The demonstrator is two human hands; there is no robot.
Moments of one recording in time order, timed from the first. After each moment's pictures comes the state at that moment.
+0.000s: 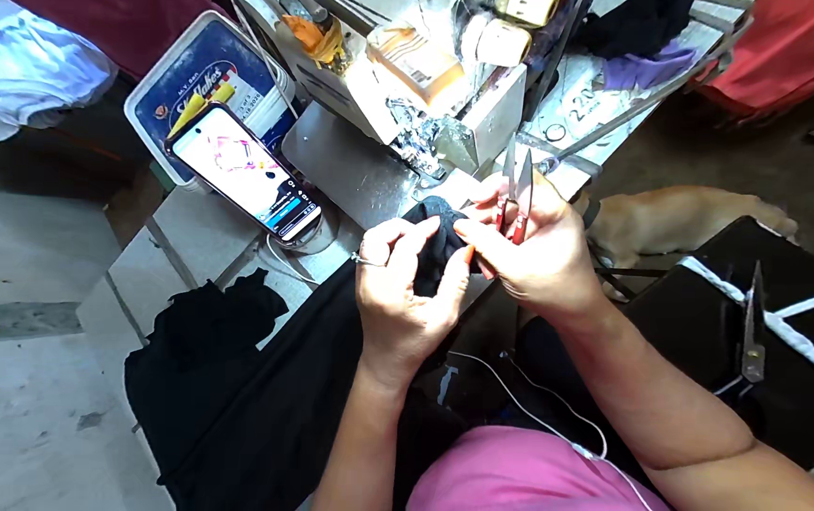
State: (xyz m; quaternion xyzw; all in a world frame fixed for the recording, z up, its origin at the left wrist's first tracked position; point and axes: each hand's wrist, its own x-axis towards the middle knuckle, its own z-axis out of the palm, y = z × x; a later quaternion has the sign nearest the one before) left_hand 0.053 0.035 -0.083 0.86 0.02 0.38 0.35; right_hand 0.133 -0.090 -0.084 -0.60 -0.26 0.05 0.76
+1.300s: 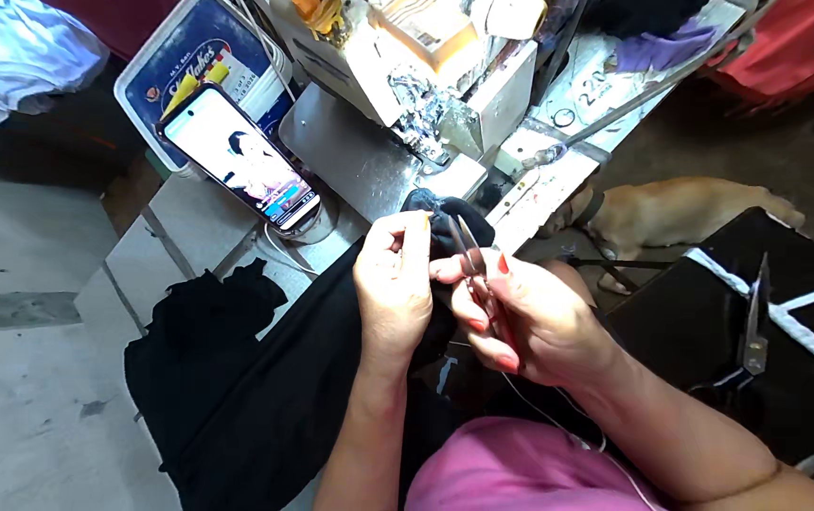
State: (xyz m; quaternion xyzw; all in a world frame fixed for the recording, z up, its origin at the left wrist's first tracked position) left_hand 0.053 0.027 -0.073 0.67 0.14 0.26 0.68; right_hand 0.089 -0.108 -0.070 -0.33 -0.13 0.44 0.82
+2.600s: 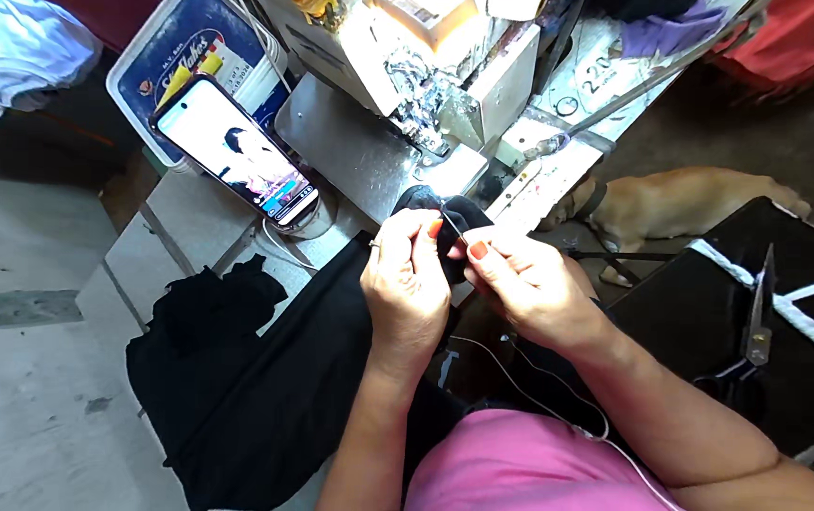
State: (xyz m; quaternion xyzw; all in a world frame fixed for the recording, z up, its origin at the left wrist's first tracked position) left_hand 0.049 0.020 -0.081 0.81 0.09 0.36 0.45; right_hand 0.098 -0.107 -0.090 -0.67 -0.25 0.17 0.68
